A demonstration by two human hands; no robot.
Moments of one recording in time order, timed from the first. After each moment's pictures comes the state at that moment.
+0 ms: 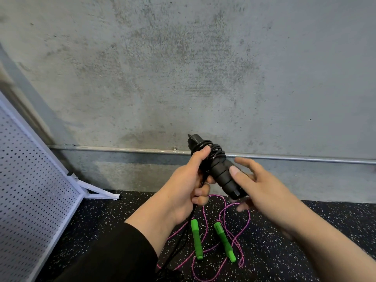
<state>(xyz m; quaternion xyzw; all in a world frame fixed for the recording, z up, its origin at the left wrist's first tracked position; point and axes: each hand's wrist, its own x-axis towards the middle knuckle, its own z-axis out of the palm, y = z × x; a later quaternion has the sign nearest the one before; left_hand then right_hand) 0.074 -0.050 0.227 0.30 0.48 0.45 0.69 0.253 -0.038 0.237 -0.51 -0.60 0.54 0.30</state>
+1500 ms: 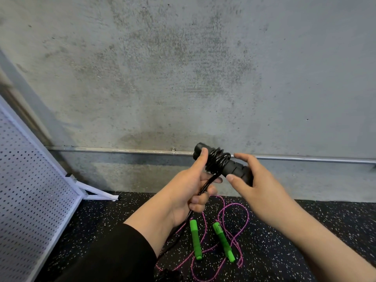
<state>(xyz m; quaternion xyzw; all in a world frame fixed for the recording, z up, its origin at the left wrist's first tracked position) 0.075 -0.054 0.228 0.32 0.52 0.37 0.70 0.258 -0.033 0.230 -0.55 -0.73 0.32 0.27</state>
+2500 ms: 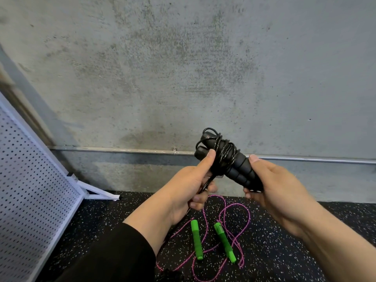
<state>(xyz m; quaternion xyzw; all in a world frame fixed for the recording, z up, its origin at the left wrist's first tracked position) 0.071 -0.053 0.230 0.38 0.51 0.38 0.67 0.261 -0.033 0.240 -0.50 -0.51 0.58 0.39</state>
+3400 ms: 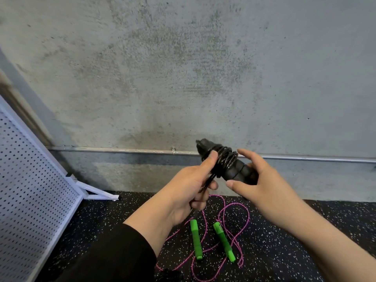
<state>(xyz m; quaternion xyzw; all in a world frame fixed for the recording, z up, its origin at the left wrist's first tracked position) 0.079 -0.053 0.228 0.36 0.52 0.41 0.66 0.266 -0.030 0.234 -0.53 -0.70 0.38 0.29</state>
